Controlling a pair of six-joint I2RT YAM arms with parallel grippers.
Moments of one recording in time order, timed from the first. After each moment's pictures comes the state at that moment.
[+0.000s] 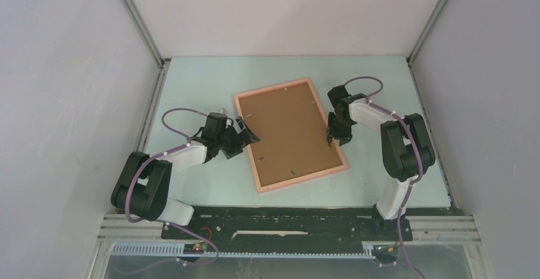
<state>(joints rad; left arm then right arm) -0.34 1.43 0.60 0.02 0.22 -0.85 0.33 1.83 1.21 -0.74 0.03 0.46</state>
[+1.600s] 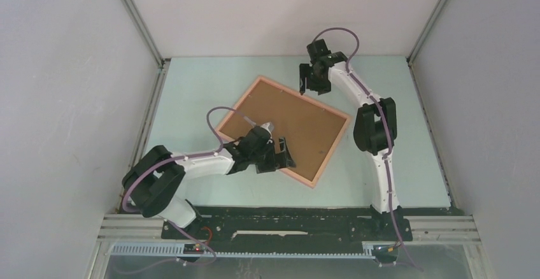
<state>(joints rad) -0.81 1.51 0.70 0.00 0.17 -0.92 0.36 2.31 2.14 -0.88 0.00 0.32</state>
